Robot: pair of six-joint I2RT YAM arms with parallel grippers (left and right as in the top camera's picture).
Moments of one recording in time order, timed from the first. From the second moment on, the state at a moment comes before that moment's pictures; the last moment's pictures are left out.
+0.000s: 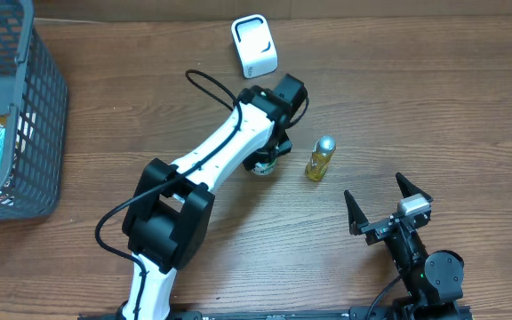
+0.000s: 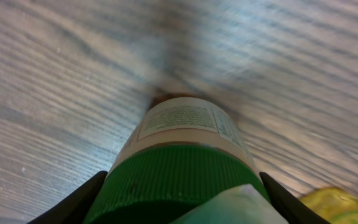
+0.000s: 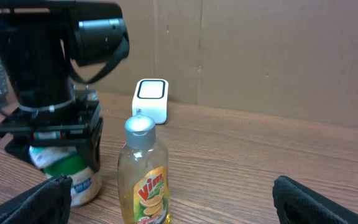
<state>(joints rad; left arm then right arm) -0.62 2.12 1.70 -1.08 -0.11 -1.10 0.16 0.01 0.02 -0.02 -0.16 -0.01</state>
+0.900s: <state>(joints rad) -0.54 2.07 1.87 -1.07 -0.15 -0.85 0.16 0.01 0.02 -0.02 -0.16 -0.01</state>
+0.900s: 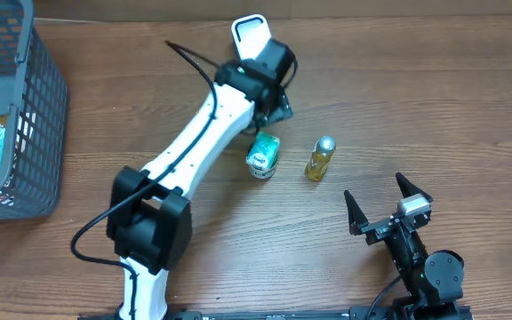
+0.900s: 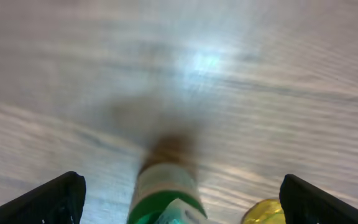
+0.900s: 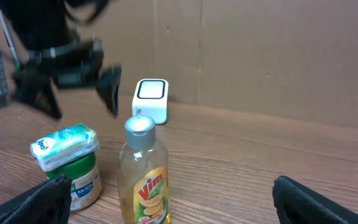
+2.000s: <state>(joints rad) -0.42 2.06 1.81 -1.25 0.30 -0.04 0.16 0.01 0.02 -0.02 -0.16 -0.01</state>
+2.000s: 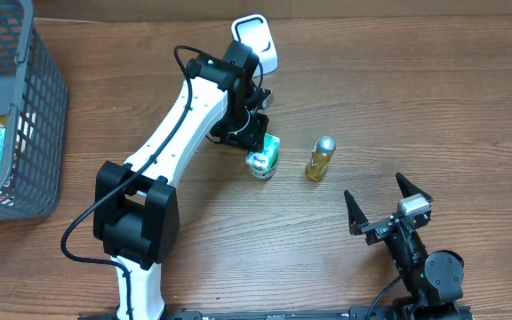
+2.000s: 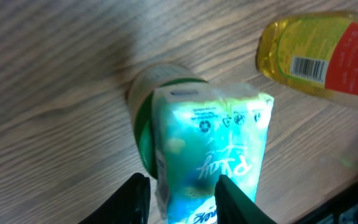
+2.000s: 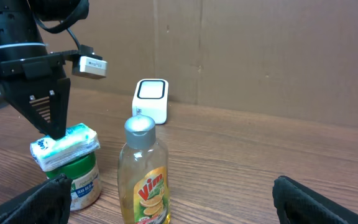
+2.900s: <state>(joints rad) -0.41 2.04 1.77 -1.20 0.38 -0.10 0.16 0.01 0.02 -0.02 -0.16 -0.01</state>
